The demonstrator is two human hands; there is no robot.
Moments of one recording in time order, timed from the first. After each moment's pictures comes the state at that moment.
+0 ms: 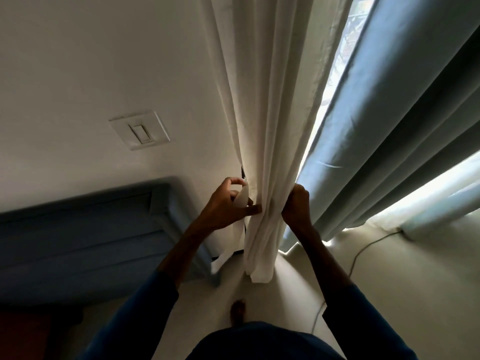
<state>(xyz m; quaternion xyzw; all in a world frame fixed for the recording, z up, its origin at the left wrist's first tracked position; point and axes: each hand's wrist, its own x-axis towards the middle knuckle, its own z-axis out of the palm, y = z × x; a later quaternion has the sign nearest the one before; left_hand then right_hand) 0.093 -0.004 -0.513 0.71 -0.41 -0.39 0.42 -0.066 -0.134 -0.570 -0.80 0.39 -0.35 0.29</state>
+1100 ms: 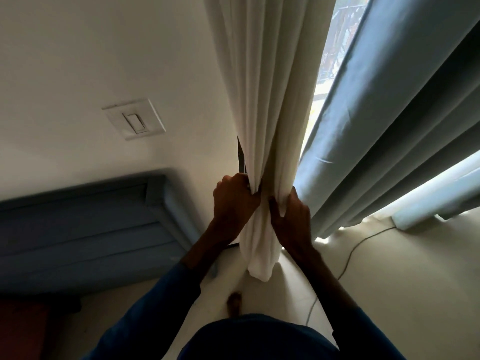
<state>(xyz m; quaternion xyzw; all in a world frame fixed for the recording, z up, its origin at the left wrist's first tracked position) 0.033 -0.012 -0.485 0.85 -0.41 -0.05 0.33 -0.092 -0.069 -0.542 -0.77 0.43 -0.33 0.32</state>
